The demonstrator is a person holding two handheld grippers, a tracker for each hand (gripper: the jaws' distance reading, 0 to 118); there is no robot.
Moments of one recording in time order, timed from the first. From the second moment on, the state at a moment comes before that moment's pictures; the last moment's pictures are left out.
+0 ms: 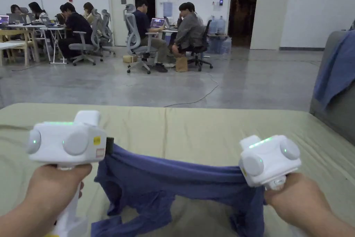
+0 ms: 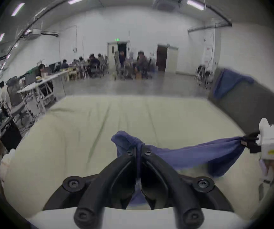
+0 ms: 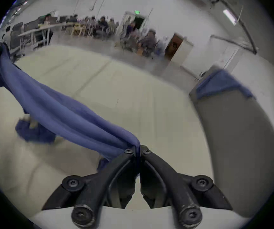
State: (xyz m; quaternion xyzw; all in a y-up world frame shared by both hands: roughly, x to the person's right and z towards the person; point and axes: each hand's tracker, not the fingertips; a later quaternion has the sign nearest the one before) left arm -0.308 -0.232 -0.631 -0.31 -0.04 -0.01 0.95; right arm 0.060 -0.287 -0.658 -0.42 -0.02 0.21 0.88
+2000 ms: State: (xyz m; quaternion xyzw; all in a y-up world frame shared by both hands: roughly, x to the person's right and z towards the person) left arm -0.345 -0.287 -0.163 -0.47 -0.12 0.13 0.86; right arm 0.106 -0.320 -0.156 -0.54 0.10 -0.11 0.83
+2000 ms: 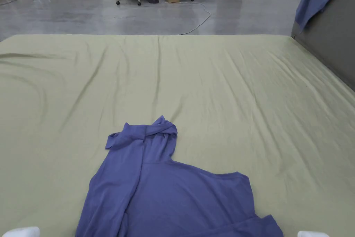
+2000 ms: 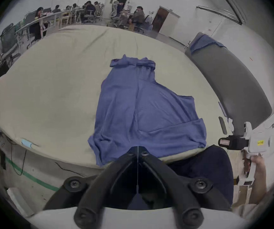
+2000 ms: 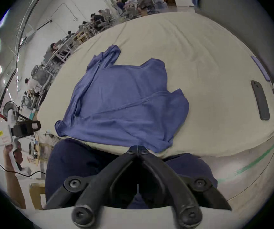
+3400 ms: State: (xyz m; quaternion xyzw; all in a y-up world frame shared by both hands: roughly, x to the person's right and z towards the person) left arm -0.366 -0.384 -0.219 -0.56 -0.01 0.11 0.82; right arm 0.080 -0.327 -0.364 -0.53 0.16 0.00 0.84
